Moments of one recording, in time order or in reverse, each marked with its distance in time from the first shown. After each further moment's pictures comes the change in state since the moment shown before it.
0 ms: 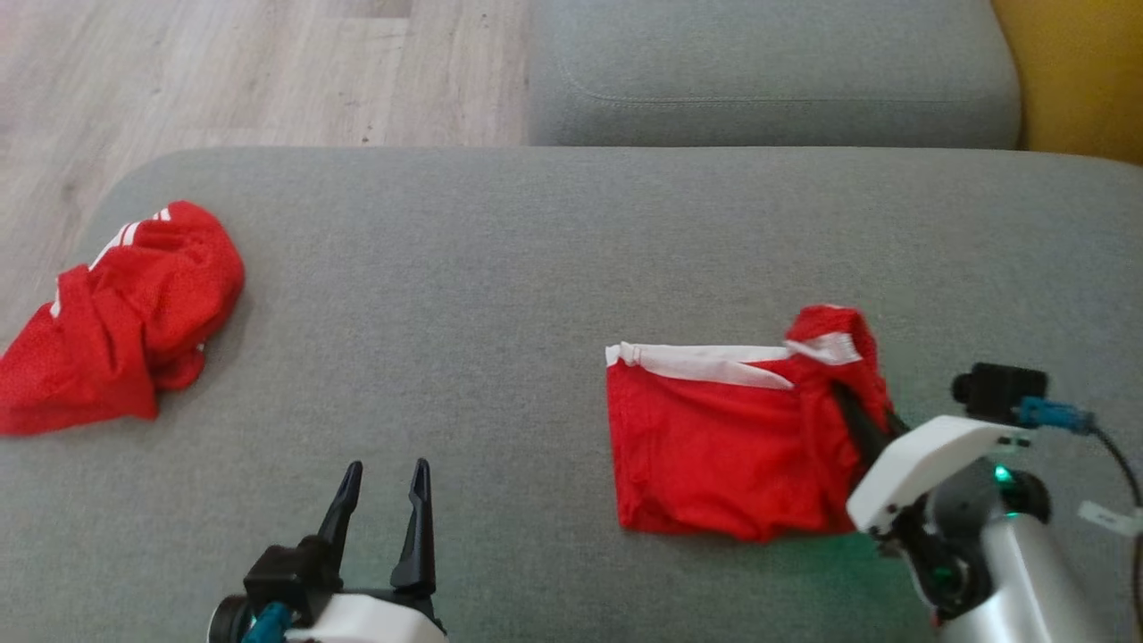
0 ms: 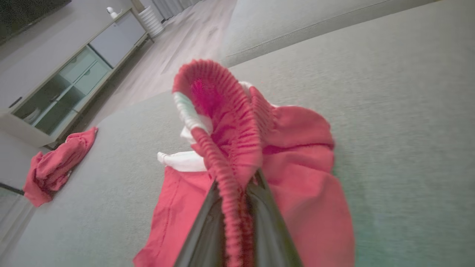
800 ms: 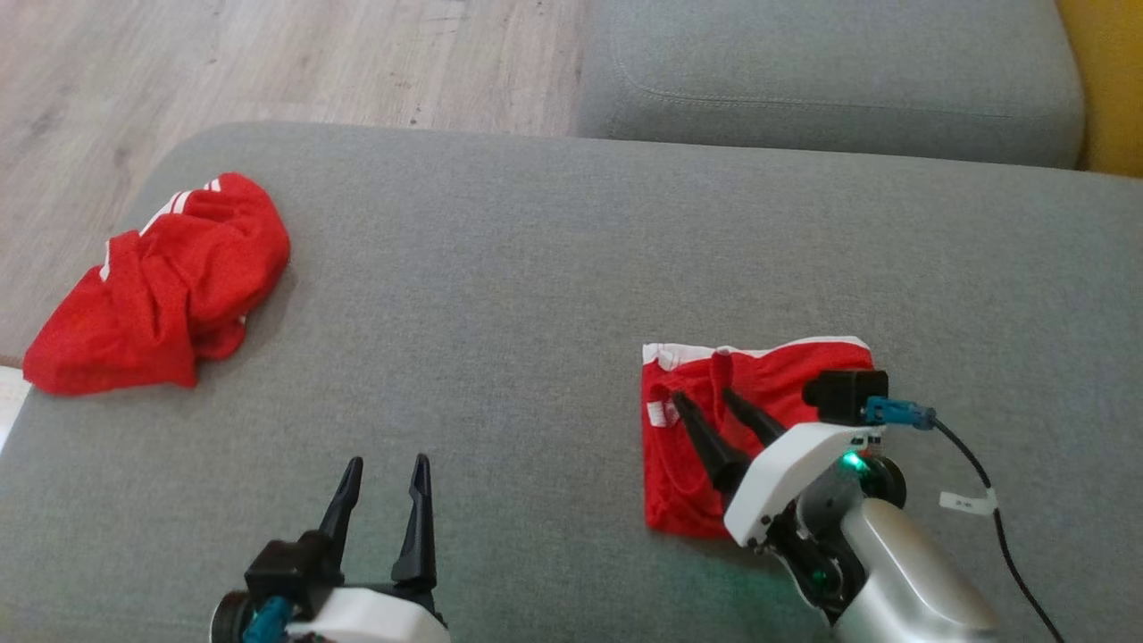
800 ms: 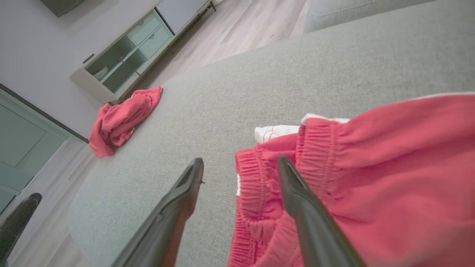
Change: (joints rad) left arm -0.019 -0.005 -0.006 0.026 -0.011 -0.004 -0.011; right arm -0.157 0.004 0.396 0.281 0.170 0.000 -0.220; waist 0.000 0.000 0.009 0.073
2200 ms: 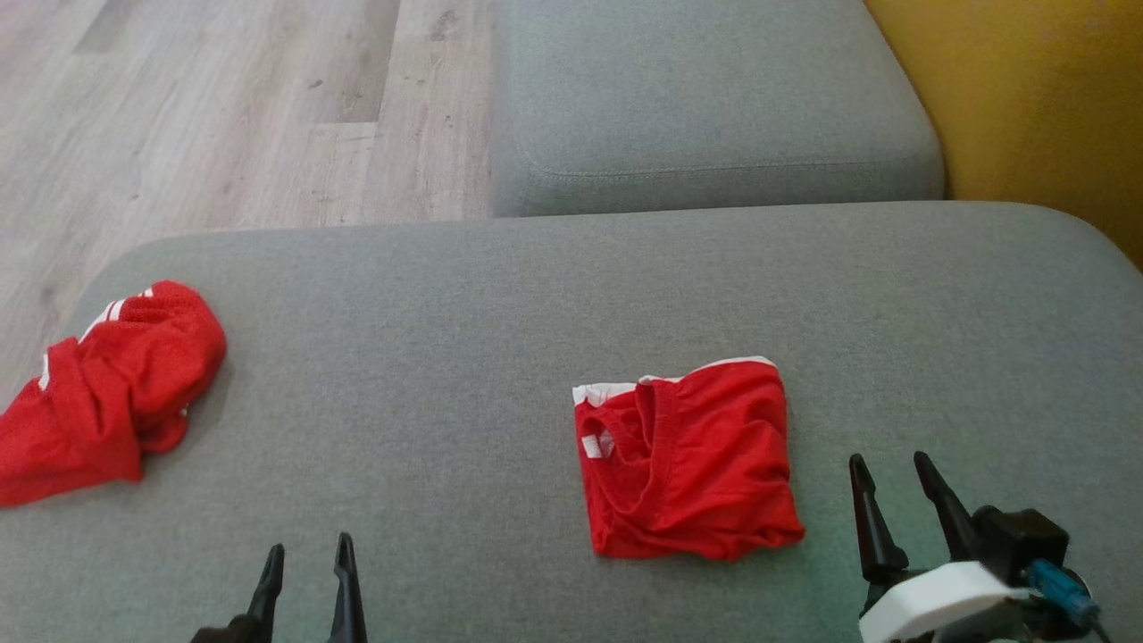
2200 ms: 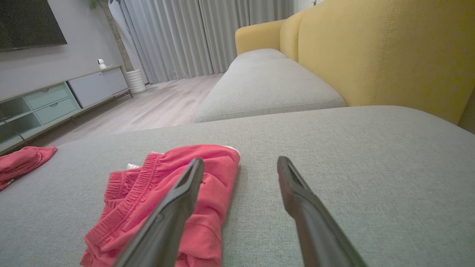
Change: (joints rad) left arm 0.172 0.068 0.075 -0.049 -0.041 0.071 -0.025; right arm 0.372 0.005 -0.379 -0.262 -0.449 0.000 -0.285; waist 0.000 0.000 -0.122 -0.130
